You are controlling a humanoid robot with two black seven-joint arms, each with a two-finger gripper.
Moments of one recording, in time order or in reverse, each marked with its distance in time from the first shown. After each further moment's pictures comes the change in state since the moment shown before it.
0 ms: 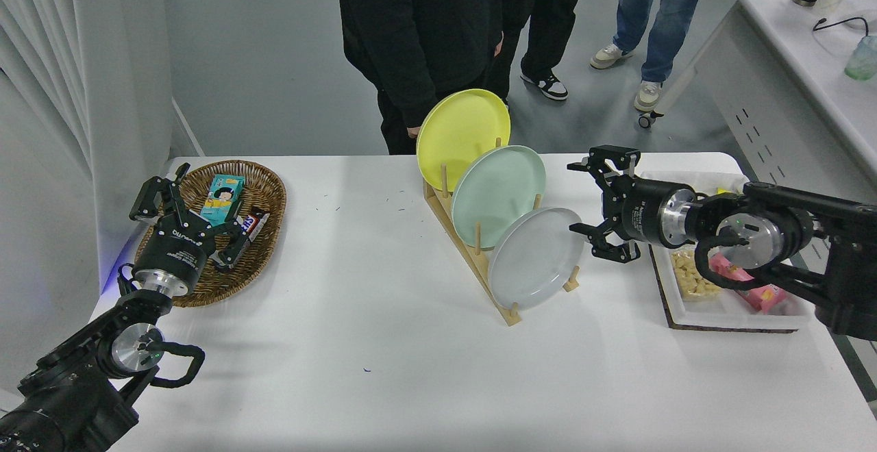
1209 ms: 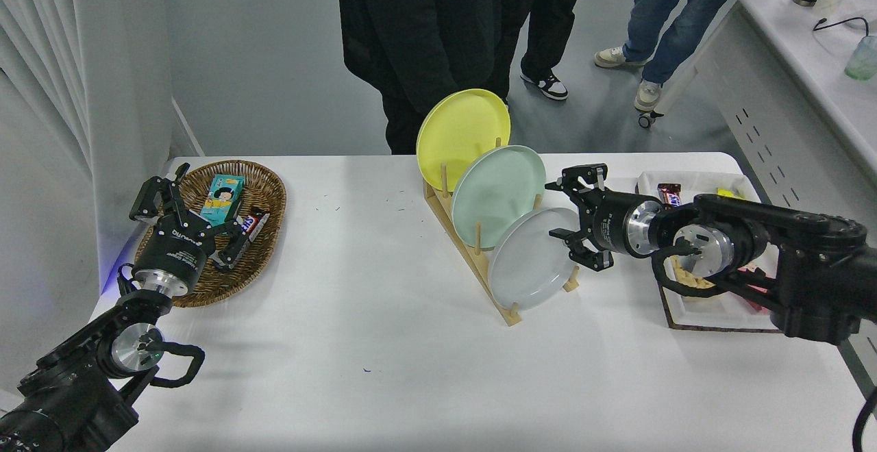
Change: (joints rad) left arm 0.000 0.000 0.000 0.000 0.000 0.000 0.000; right arm 0.001 0.096 -0.025 -0.079 -0.010 -0.057 0.000
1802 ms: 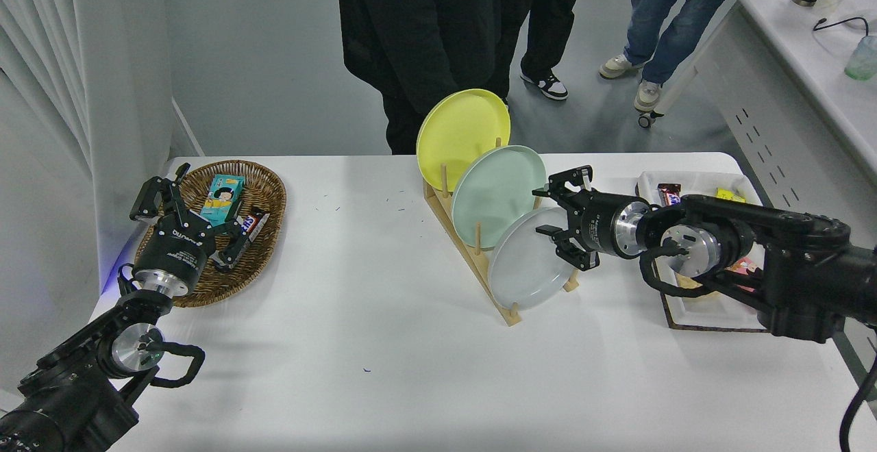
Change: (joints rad) left arm 0.000 0.000 0.000 0.000 0.000 0.000 0.000; right arm 0.004 0.021 0.001 -0.001 0.007 0.000 0.000
